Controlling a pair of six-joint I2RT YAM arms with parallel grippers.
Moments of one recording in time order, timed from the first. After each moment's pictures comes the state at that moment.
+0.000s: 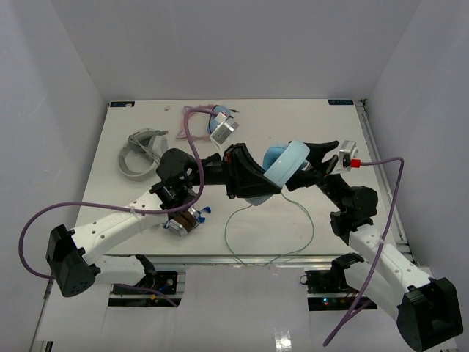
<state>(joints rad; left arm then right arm) -0.92 1.23 1.07 0.68 0.76 -0.93 0.39 0.84 0.42 1.04 -0.49 0.44</state>
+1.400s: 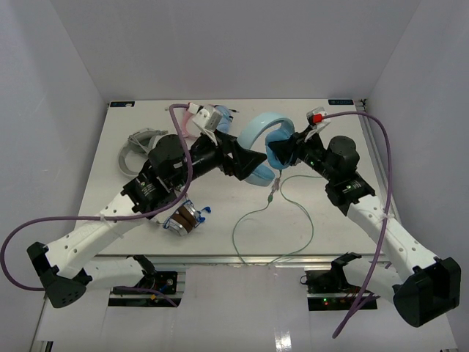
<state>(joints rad) -0.89 1.12 1.21 0.00 0.16 -0.43 0.44 1.03 0.82 0.23 -0.33 0.22</state>
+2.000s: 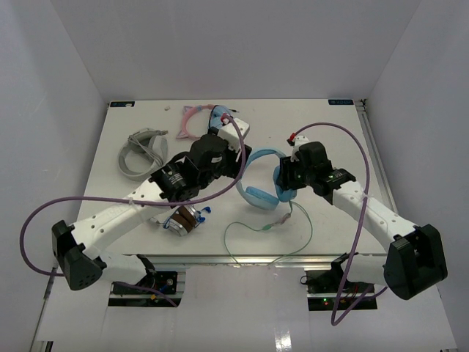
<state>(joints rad) -0.91 1.28 1.28 -0.37 -0.35 -0.05 0.48 1.23 0.86 -0.34 -0.09 0.21</state>
